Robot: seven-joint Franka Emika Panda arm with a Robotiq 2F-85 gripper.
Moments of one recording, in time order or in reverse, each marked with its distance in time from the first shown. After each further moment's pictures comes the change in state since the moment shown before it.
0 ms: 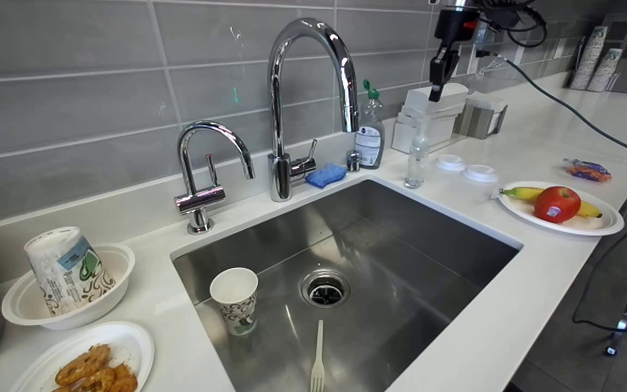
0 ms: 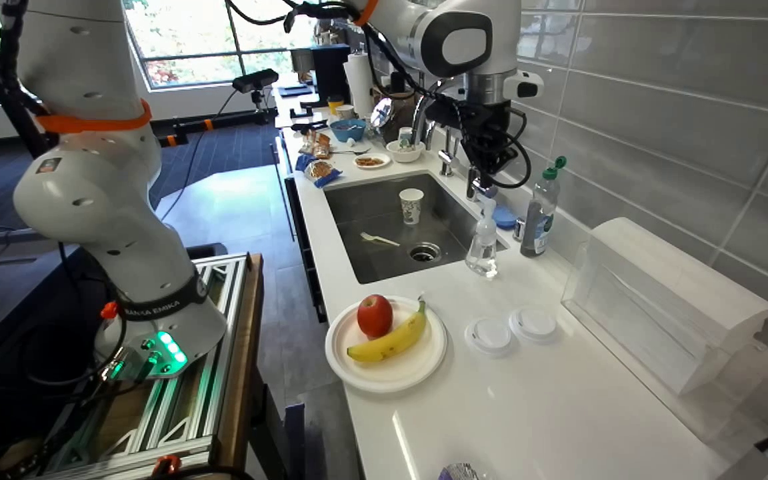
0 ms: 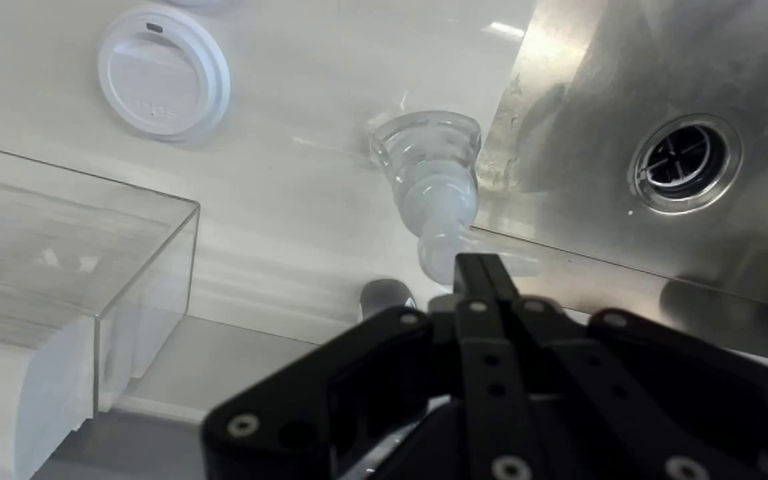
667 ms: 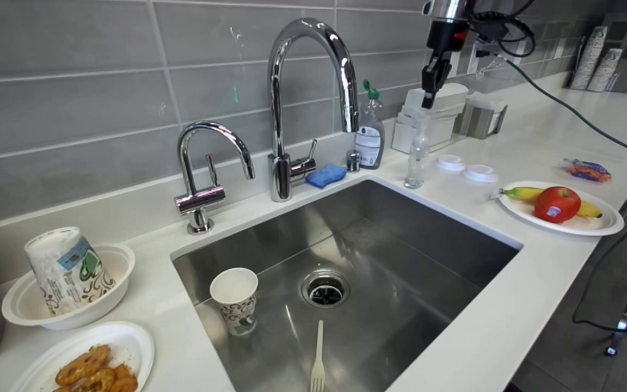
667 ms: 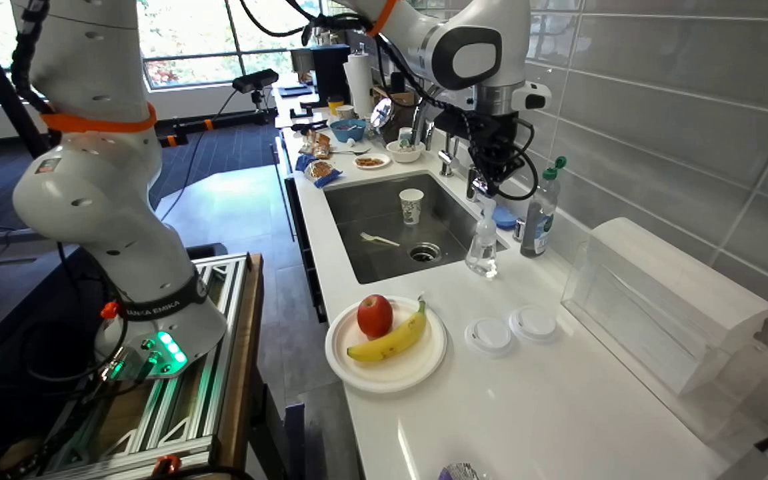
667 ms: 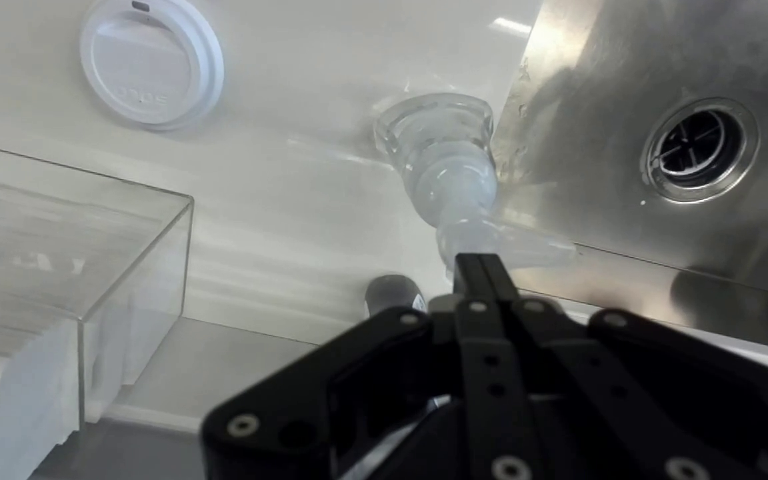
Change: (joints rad) arm -0.009 0.070 0.003 0.051 0.010 0.017 0.000
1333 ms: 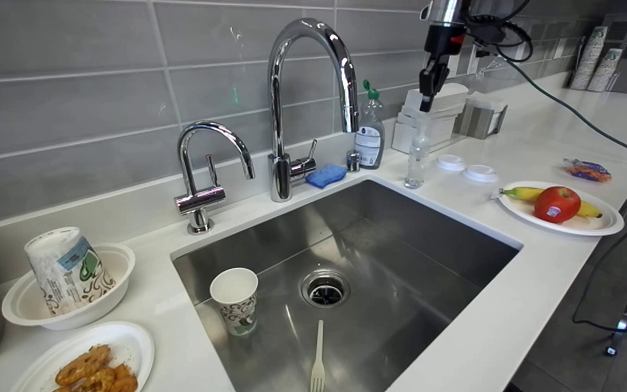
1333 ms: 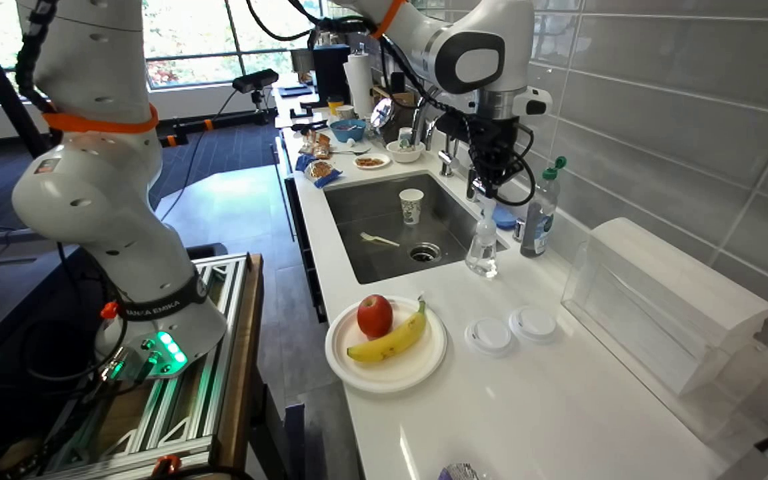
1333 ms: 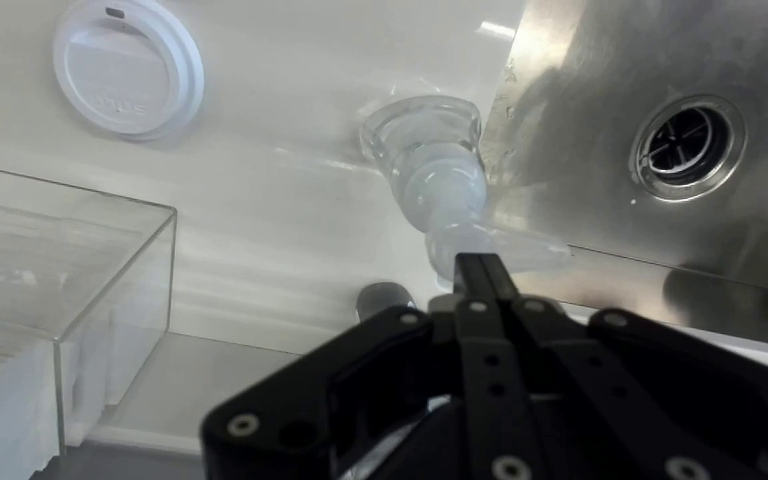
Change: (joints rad) arm -0.008 0.023 0.009 0.018 0.025 -0.015 0.003
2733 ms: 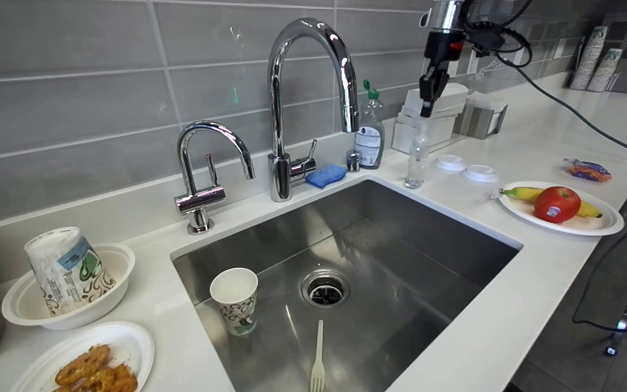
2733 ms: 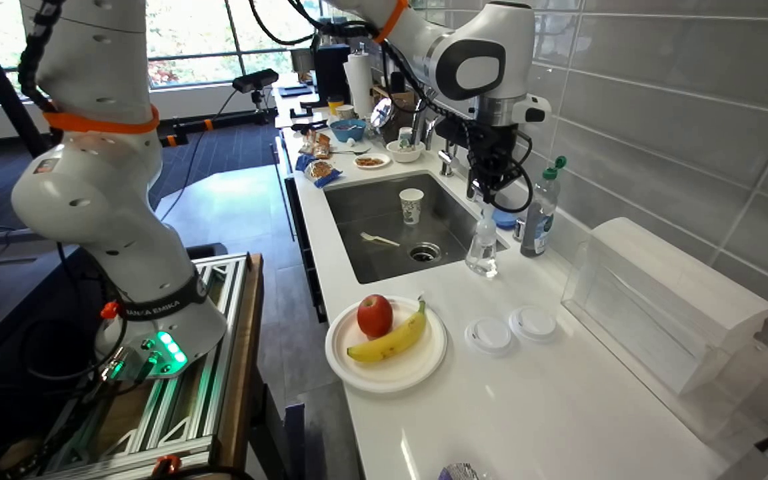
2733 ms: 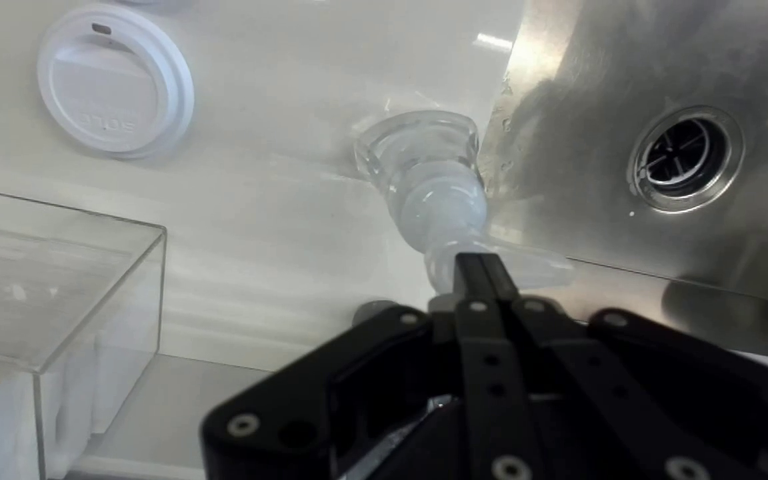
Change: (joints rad) arm -0.005 0.020 0.003 0.000 0.007 -0.003 -0.002
